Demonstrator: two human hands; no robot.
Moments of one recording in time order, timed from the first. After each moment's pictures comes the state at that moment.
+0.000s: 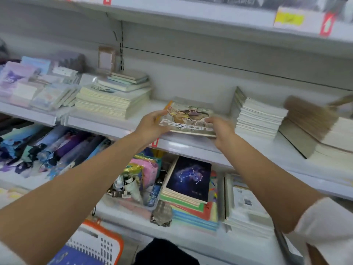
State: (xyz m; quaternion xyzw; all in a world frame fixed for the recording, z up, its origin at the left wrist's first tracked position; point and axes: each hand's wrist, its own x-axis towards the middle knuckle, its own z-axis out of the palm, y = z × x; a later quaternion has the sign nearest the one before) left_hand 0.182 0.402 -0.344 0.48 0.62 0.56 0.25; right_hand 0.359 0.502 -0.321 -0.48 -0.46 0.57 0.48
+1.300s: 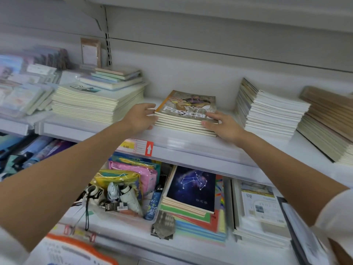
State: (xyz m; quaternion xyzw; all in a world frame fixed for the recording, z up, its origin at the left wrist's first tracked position) left_hand 0.124 0.482 -0.351 0.48 0.66 0.52 0.26; right_hand 0.373 0.590 -0.347 -0.43 -0.81 0.29 0.26
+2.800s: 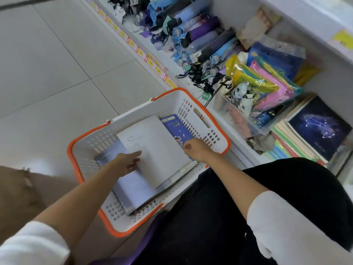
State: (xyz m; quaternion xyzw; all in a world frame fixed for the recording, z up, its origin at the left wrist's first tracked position) left_hand 0.072 -0.049 -0.710 -0.26 0.69 0.51 0.44; right_hand 0.173 0.202 -0.663 -0.23 -0.89 0.32 -0.24
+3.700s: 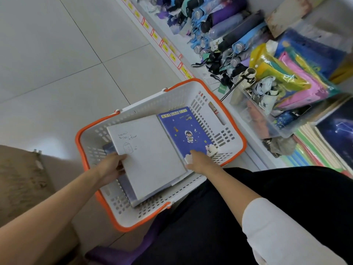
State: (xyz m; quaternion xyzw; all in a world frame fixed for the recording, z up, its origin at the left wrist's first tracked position) left_hand 0.084 -0.110 -0.718 -0.25 0.64 0.60 0.42; right_hand 0.184 0.178 -0.731 -0.19 -0.89 0.21 -0.37
